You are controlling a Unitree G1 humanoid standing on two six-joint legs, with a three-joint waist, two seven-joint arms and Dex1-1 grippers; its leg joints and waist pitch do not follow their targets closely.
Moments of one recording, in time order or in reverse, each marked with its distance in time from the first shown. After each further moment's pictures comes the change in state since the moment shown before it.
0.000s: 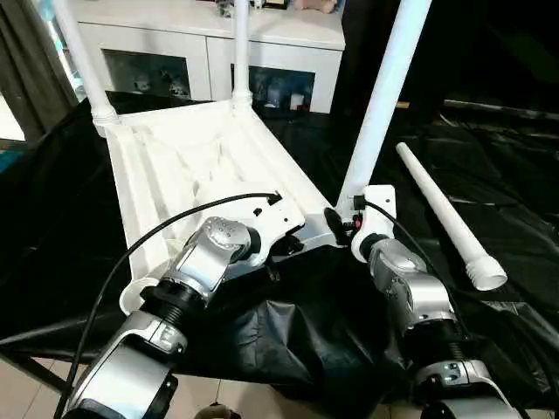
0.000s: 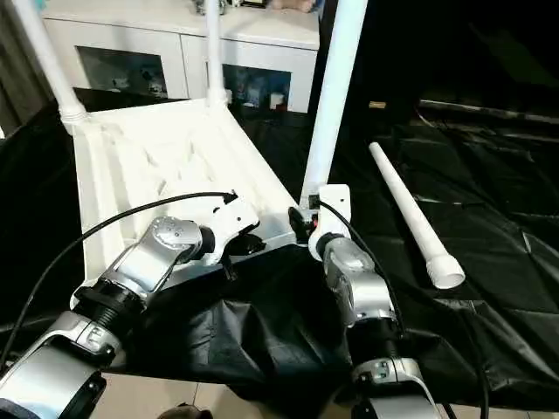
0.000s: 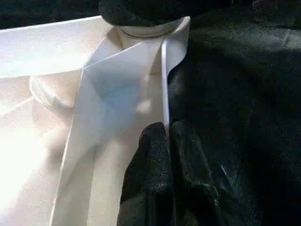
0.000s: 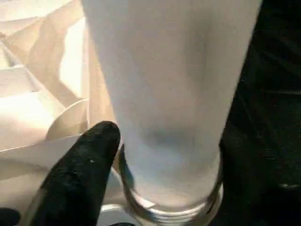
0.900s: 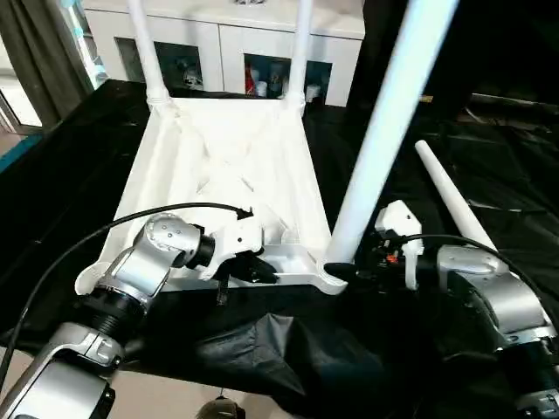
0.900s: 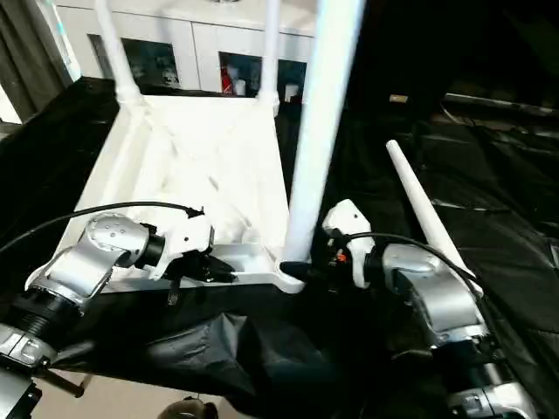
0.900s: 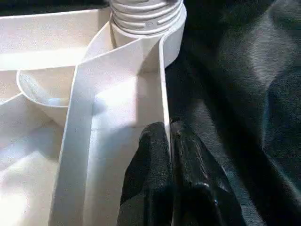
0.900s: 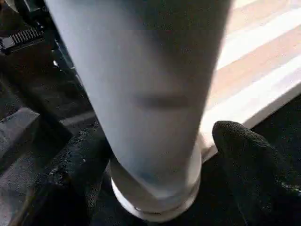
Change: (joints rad) left arm 0.087 0.263 -0.020 -0.132 -0.133 -0.215 -0.460; right arm 0.142 -0.454 0.210 -0.334 0.116 0.073 0.811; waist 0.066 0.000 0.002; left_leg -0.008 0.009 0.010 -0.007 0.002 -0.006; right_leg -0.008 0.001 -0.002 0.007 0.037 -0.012
